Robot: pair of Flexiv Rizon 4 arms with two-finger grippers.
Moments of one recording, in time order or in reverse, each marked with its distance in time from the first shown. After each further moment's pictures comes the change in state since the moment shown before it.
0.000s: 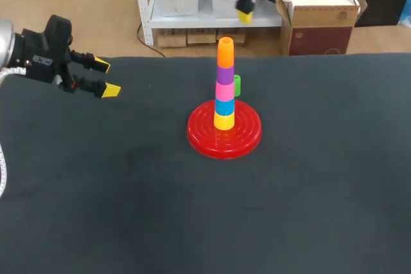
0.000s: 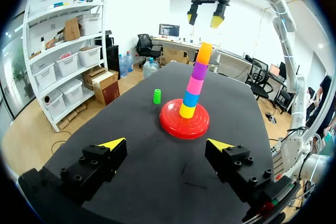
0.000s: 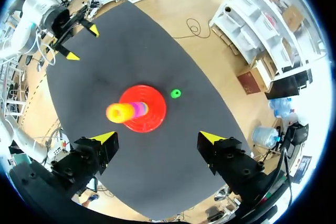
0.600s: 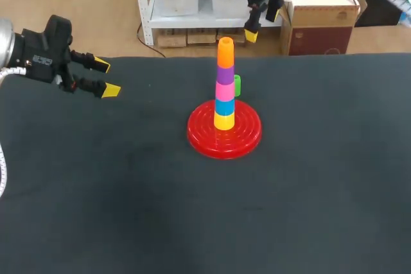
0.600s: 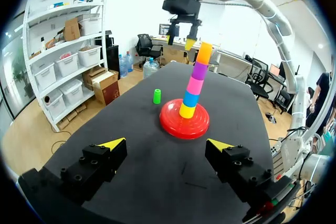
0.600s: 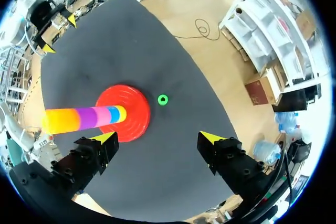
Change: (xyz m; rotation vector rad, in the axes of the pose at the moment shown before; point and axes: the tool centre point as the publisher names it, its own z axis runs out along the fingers) left arm 0.000 0.000 0.000 0.000 0.000 0.000; right arm -0.021 -0.056 0.091 -0.053 0.001 -0.114
